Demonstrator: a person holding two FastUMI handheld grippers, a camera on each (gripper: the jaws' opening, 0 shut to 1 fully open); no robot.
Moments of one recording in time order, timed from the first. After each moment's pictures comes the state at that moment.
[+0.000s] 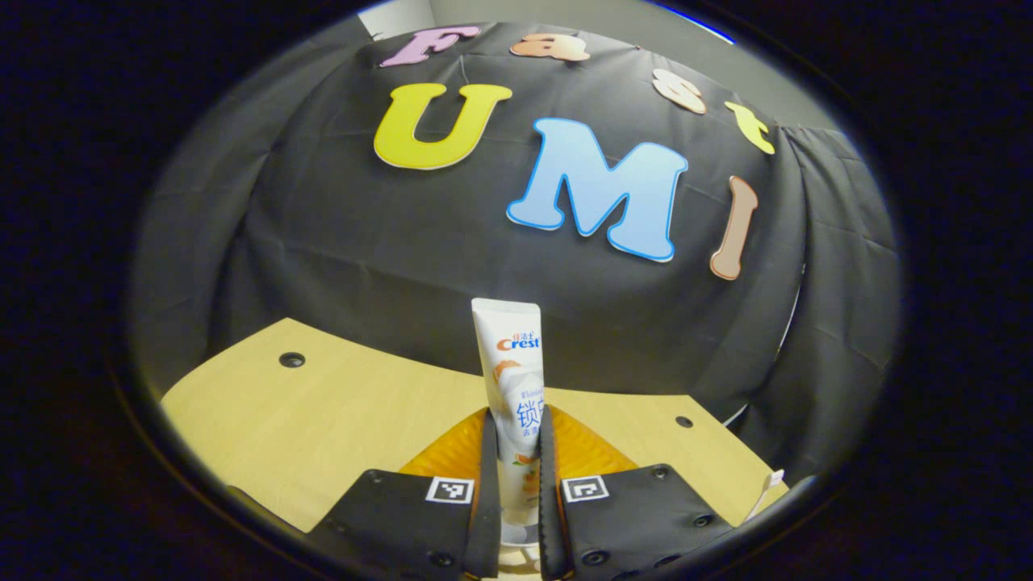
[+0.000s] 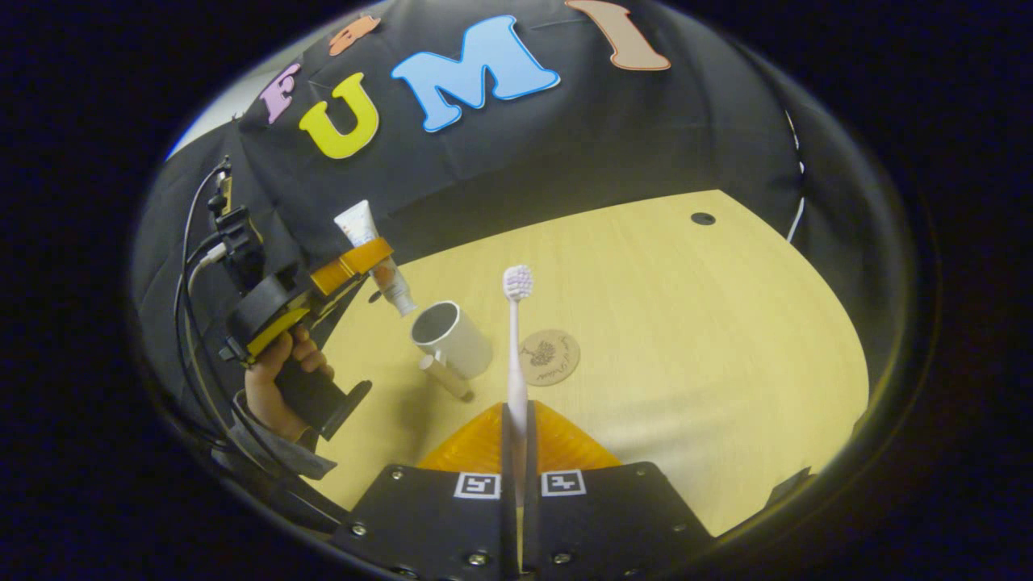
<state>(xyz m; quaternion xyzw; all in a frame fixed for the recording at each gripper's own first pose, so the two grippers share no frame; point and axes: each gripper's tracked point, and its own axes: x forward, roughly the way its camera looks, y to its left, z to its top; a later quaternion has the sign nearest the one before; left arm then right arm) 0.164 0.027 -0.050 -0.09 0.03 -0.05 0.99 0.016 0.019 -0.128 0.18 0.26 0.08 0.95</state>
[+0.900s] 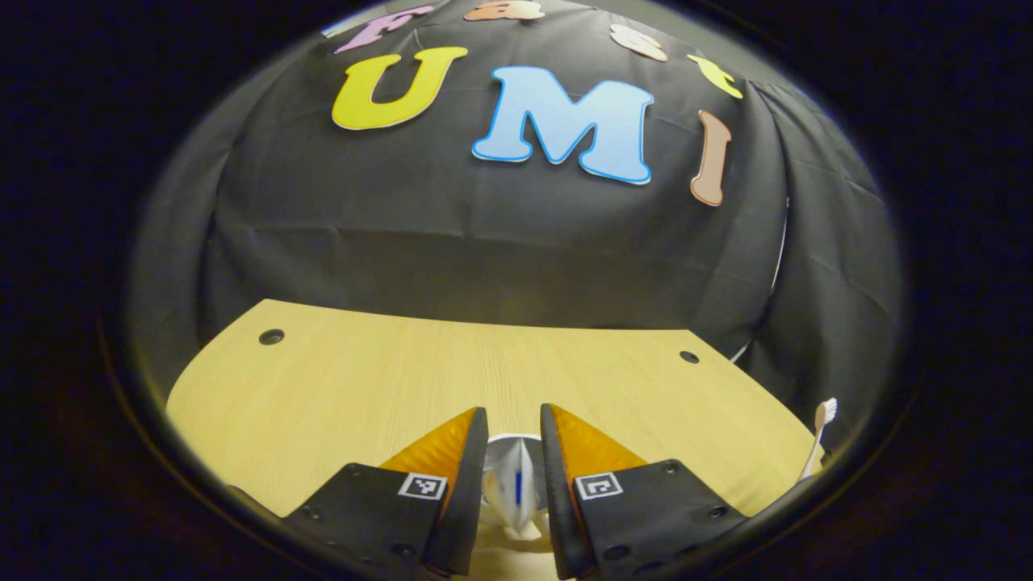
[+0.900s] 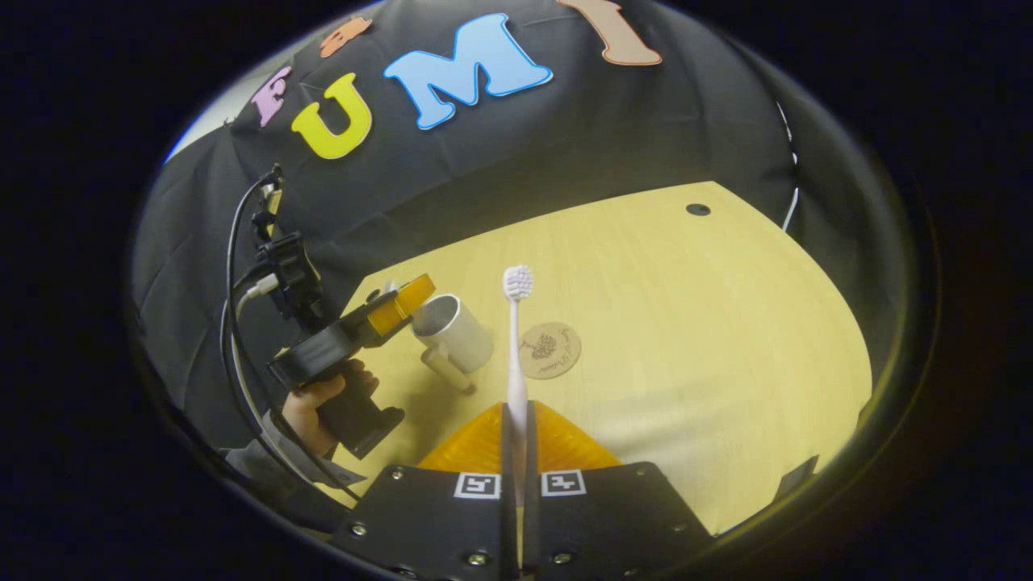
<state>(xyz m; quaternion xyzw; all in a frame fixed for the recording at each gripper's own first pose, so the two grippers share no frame) 0.161 0.013 -0.117 -0.03 0.10 -0.08 0.99 0.012 0.026 -0.127 0.19 0.26 0.08 0.94</state>
